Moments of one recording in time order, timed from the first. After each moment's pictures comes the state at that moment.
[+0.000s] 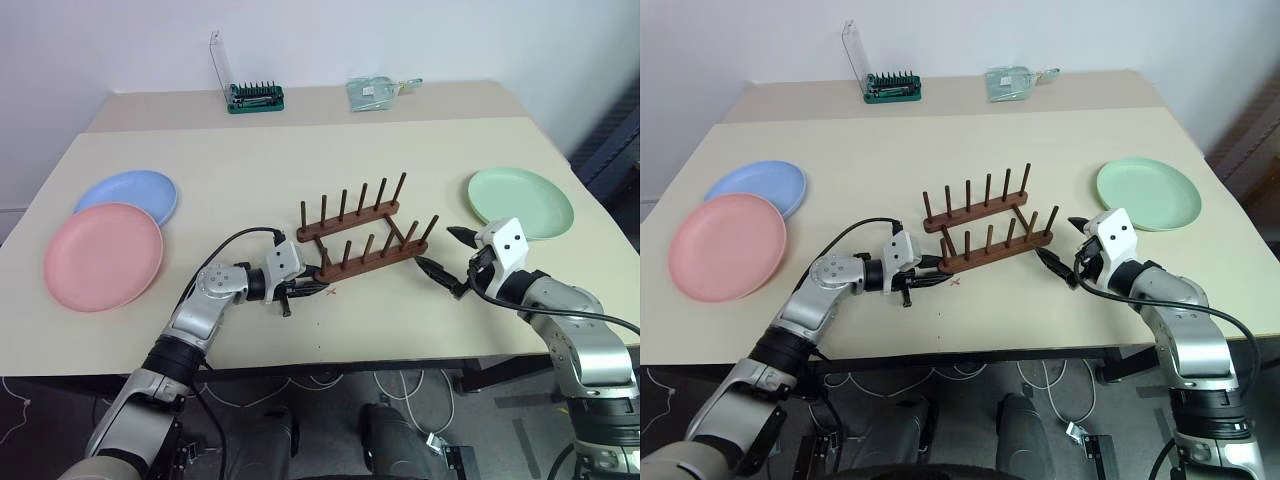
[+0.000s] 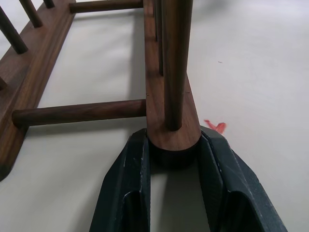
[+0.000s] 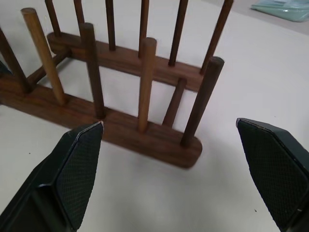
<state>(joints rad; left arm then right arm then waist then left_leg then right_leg) -0.54 0.39 -0.27 0.38 -0.11 0.00 -1.04 -0.14 -0.61 -0.17 -0.19 0.33 0.37 0.68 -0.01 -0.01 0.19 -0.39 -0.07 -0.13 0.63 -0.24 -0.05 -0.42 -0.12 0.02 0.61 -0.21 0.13</state>
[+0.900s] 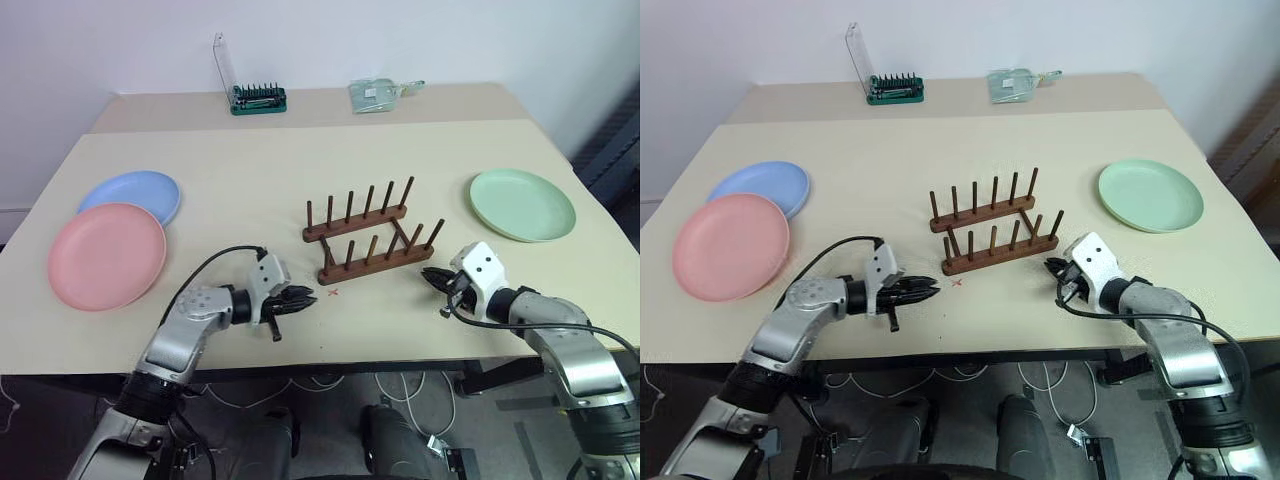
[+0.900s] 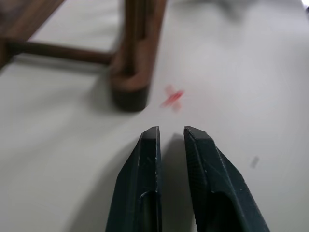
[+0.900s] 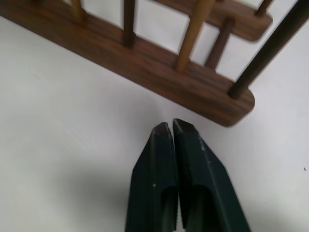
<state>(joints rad) -0.30 0.39 -0.22 -0.02 -0.20 0.38 -0.93 -0.15 -0.67 -0.01 -0.13 0.17 0.42 0.65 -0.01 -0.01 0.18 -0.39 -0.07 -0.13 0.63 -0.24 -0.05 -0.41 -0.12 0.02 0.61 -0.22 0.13</state>
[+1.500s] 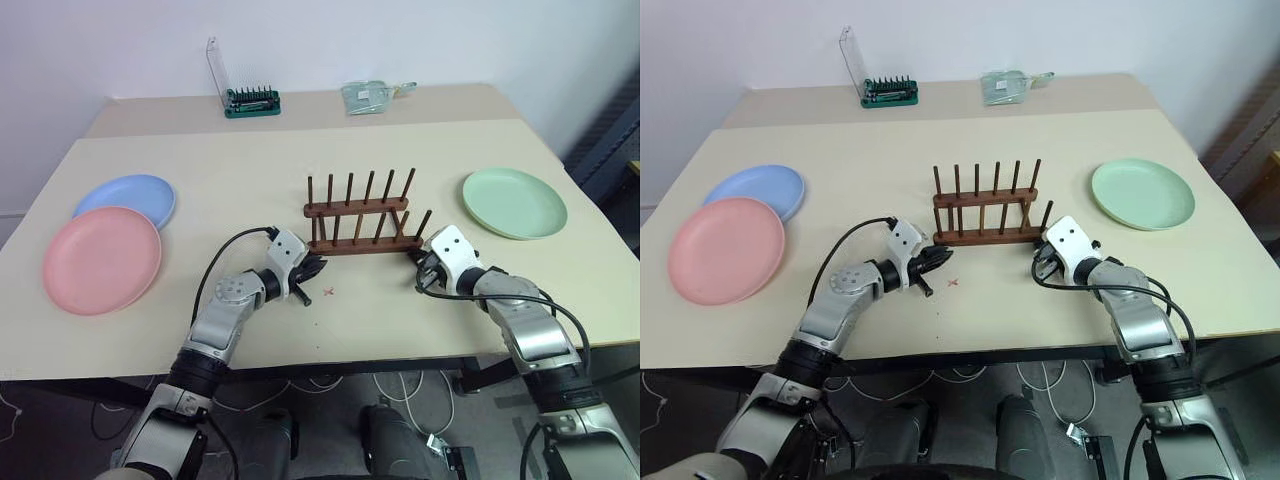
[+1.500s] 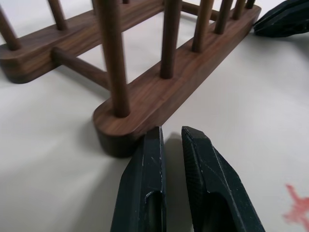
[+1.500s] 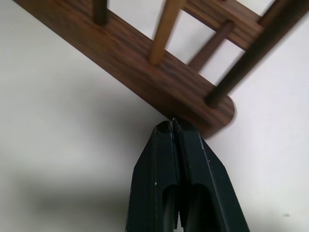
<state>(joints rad) -0.44 0.23 -0.18 0.25 -0.12 0.24 -0.61 -0.35 -0.54 0.06 0.09 0.04 0.36 0.55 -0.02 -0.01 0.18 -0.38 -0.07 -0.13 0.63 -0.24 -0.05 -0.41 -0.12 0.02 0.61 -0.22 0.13</state>
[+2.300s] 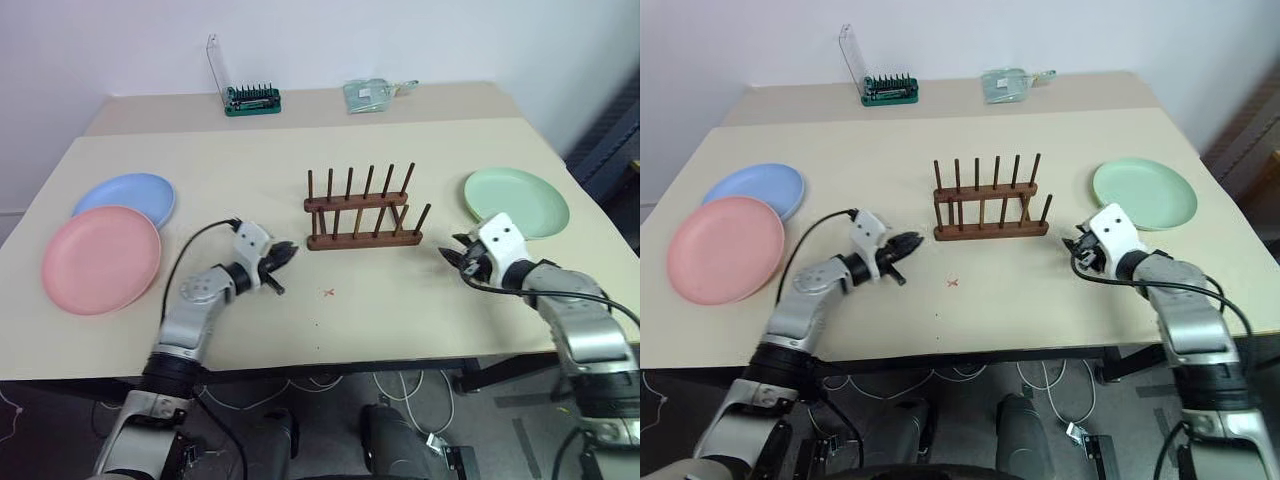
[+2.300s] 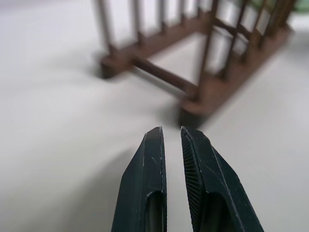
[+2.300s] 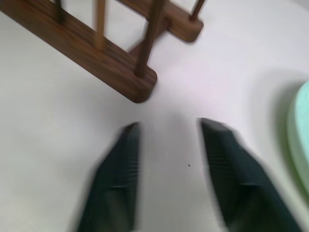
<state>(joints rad) -0.40 0.35 -0.02 0.13 -0.23 0.22 -0.65 -0.24 -0.71 -0.11 -0.08 0.17 0.39 0.70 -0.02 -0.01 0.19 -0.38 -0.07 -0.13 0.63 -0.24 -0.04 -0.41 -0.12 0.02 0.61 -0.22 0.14</state>
